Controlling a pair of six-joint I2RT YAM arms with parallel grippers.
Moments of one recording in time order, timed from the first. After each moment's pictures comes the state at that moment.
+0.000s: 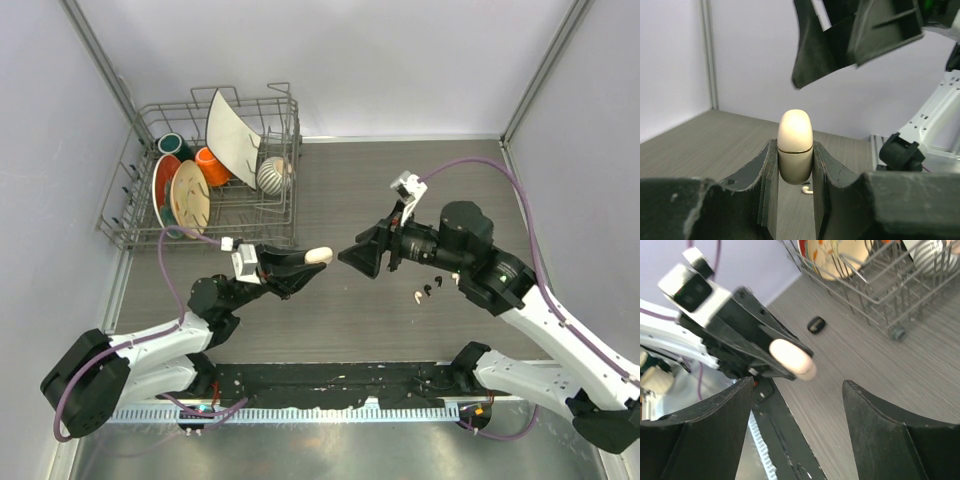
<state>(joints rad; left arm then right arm) -0.74 1.04 0.26 1.30 0.42 -0.30 0.74 0.88 1.05 -0.30 -0.35 0.43</state>
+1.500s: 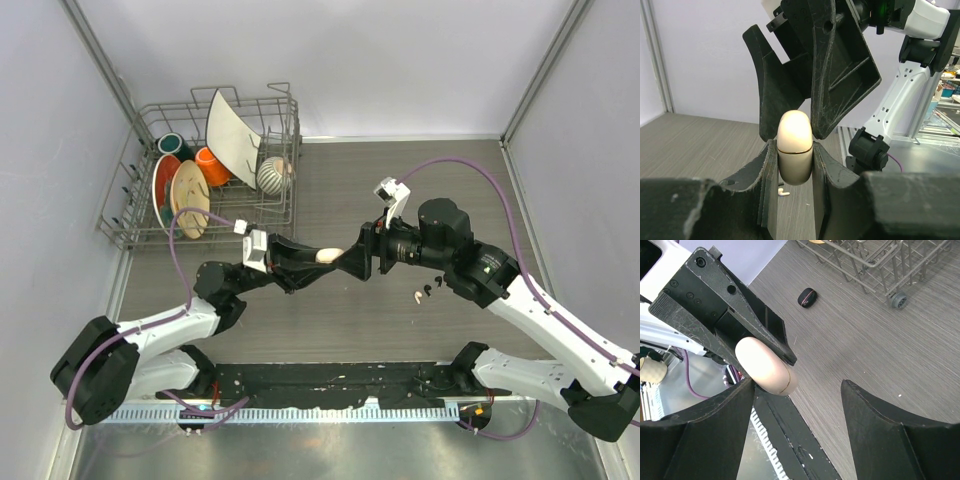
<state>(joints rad) -0.72 1.14 0.39 1.29 0.65 -0.42 0.76 0.98 1.07 -0.42 -0.32 0.40</state>
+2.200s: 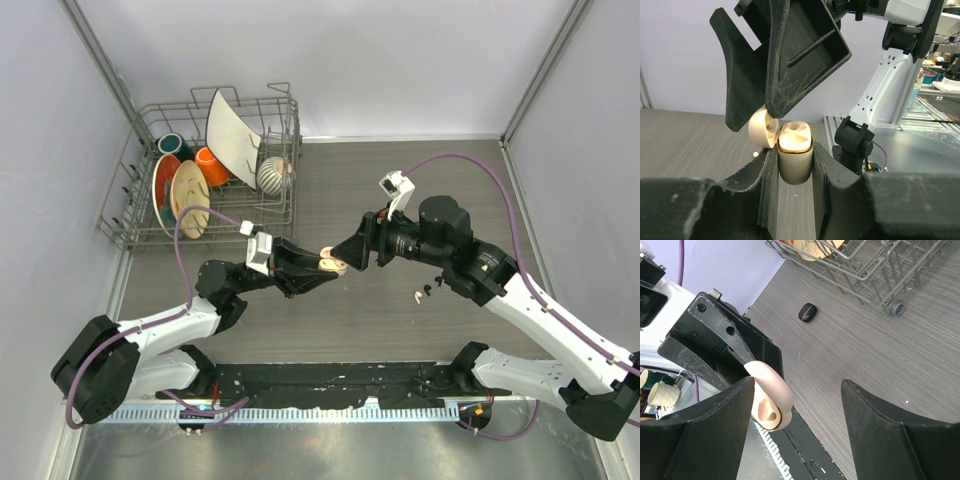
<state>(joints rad) -0.72 1.14 0.40 1.27 0.74 -0.44 0.75 0.99 1.07 -0.37 -0.27 0.50</state>
